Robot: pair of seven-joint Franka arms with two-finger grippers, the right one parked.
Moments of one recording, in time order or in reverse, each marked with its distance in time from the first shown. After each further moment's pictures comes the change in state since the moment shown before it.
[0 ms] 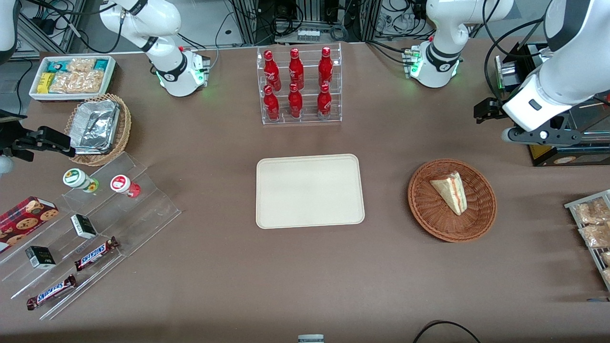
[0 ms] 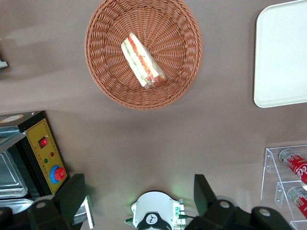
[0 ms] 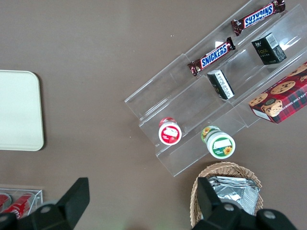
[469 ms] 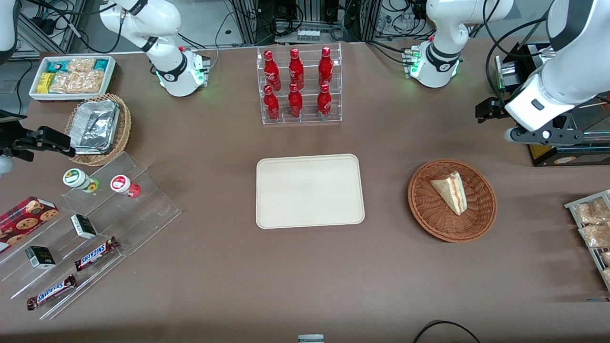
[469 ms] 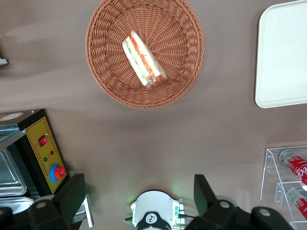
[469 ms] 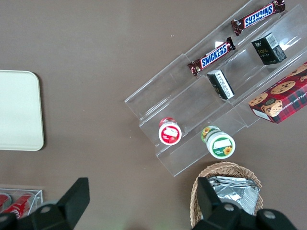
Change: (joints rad) arm 0.000 0.006 0.005 -0.016 0.000 0.014 -0.005
